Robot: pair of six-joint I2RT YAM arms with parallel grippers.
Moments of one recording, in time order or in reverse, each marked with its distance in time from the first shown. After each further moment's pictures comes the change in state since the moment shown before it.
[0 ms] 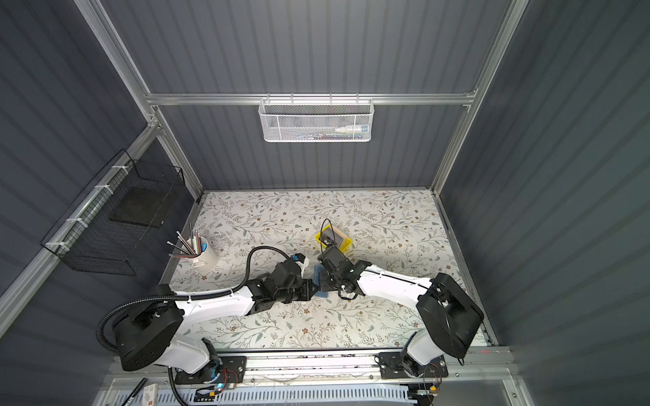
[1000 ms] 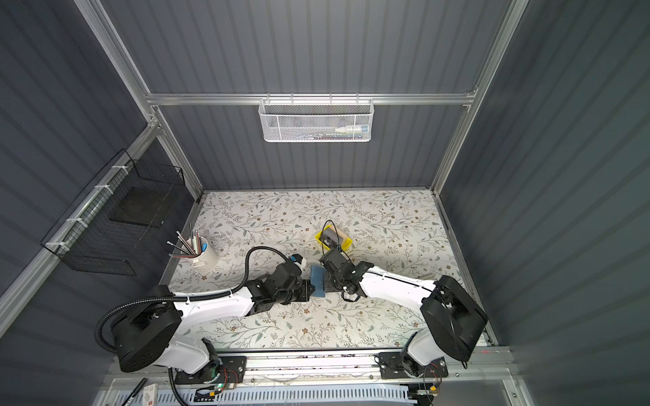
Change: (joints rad) left arm -0.005 -0.011 0.000 -0.060 -0.080 0.002; right arm 0.002 -0.029 -0.018 -0.050 0.084 0.016
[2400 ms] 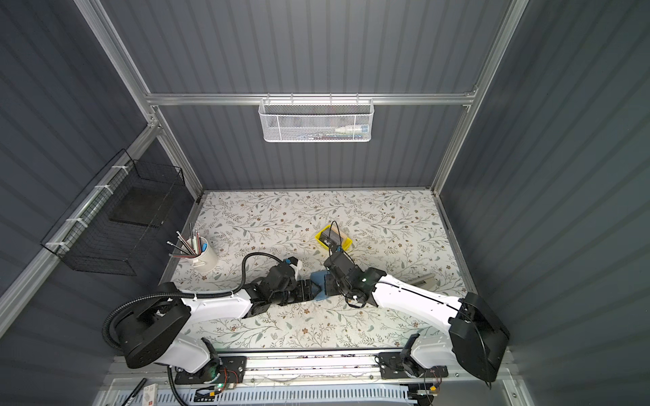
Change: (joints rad) left arm 0.058 0.032 -0.105 0.214 0.141 -0.117; right arm 0.052 -0.181 -0.048 -0.015 0.001 -0.037
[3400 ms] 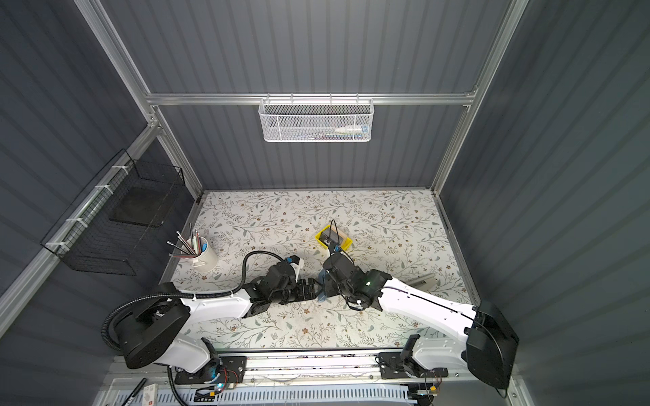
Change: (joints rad) left arm 0.000 -0.008 0.006 0.030 0.040 0.024; right arm 0.054 -0.070 0.034 -0.040 0.068 -0.036
